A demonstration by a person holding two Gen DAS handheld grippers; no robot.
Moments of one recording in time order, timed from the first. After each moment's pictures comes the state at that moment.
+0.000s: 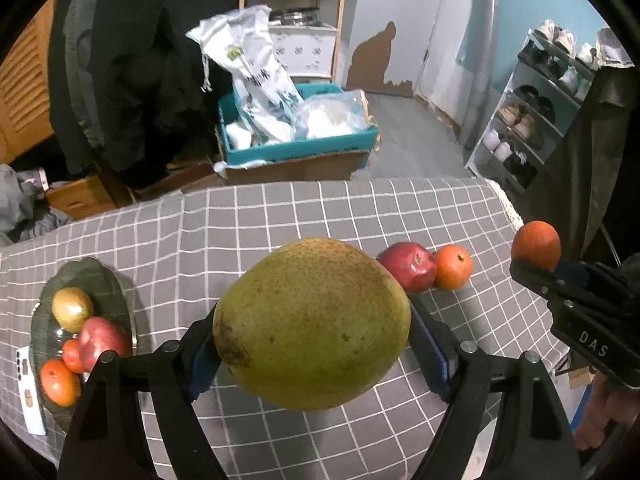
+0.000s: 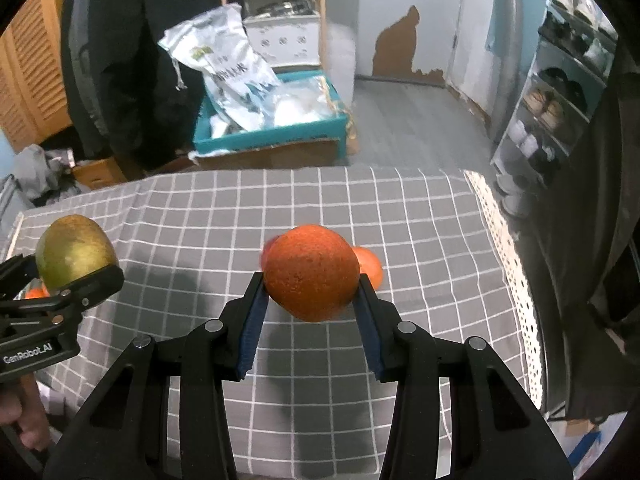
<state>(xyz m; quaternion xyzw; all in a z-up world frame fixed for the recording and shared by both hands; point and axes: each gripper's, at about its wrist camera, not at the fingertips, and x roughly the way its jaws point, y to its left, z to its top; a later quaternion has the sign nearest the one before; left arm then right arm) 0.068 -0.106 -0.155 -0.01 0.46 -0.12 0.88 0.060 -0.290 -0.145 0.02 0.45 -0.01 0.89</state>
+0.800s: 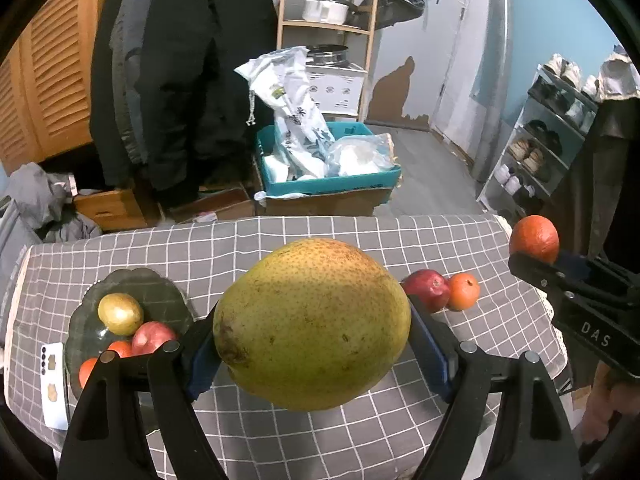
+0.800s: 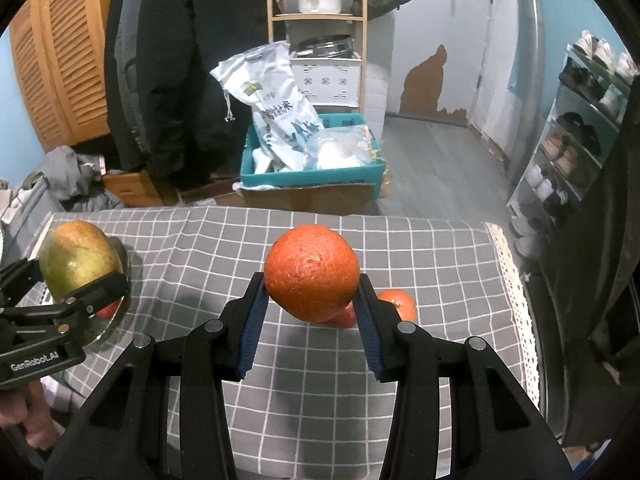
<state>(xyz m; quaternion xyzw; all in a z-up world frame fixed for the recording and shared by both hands) 0.043 -0.051 -0.115 -0.03 0.41 -0.09 0.91 0.056 -0.236 -0.100 -0.01 0.41 0.03 0.91</state>
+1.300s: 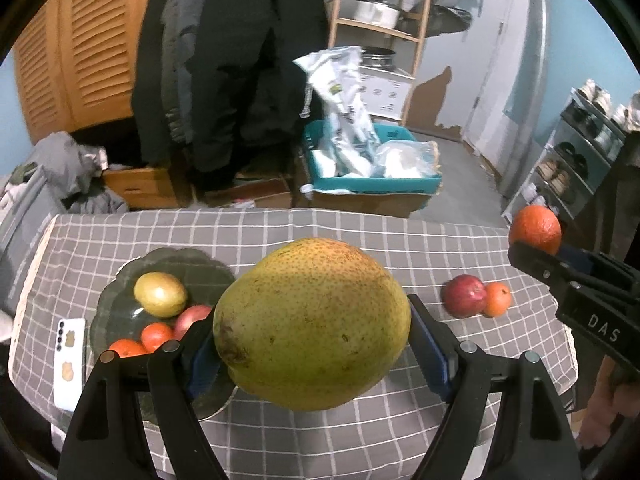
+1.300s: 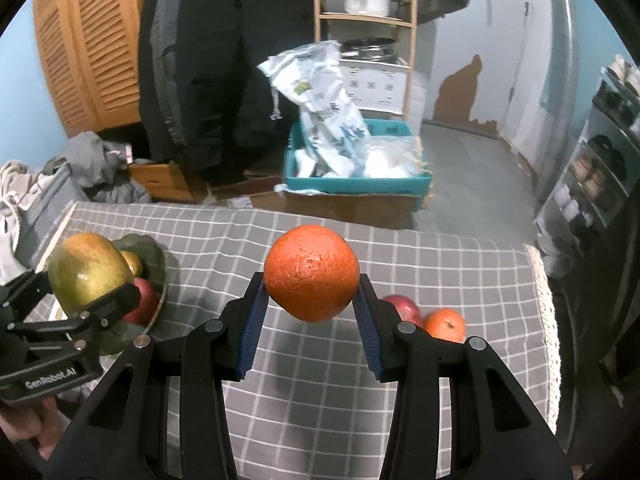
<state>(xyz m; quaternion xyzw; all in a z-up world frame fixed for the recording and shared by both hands) 0.040 0.011 -0.123 -0.06 0.42 -0.03 0.91 0.079 -0.169 -0.097 -0.02 0.41 0.08 0.91</state>
